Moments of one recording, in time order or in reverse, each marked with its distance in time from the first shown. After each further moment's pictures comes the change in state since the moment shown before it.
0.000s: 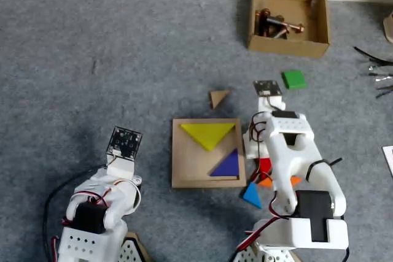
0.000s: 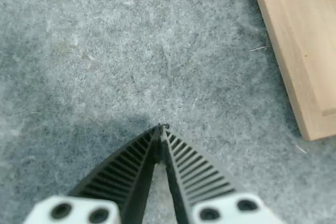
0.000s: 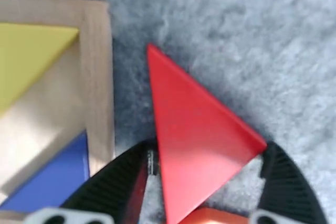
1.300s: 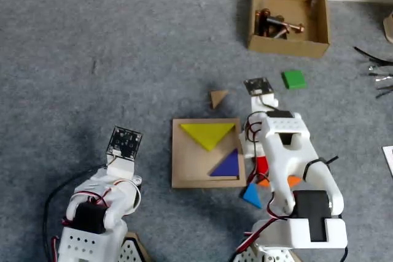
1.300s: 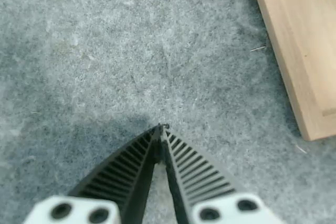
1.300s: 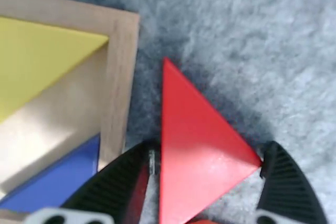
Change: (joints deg) left arm 0.0 0.0 0.0 0.0 0.0; right arm -2.3 0.0 0.0 -1.7 4.1
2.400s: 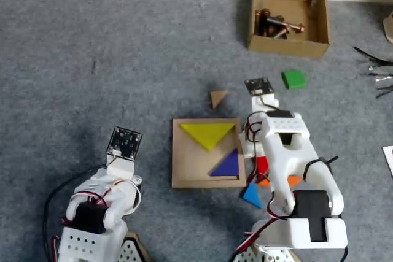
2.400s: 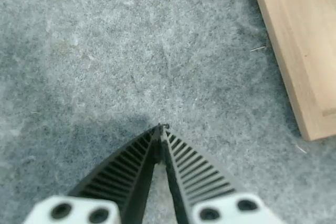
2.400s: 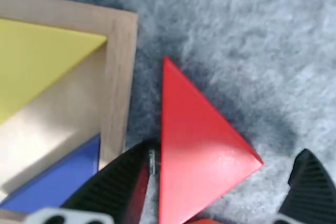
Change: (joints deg) left arm 0.0 0.0 0.0 0.0 0.0; right arm 0.0 0.0 -0.1 0.3 -0.7
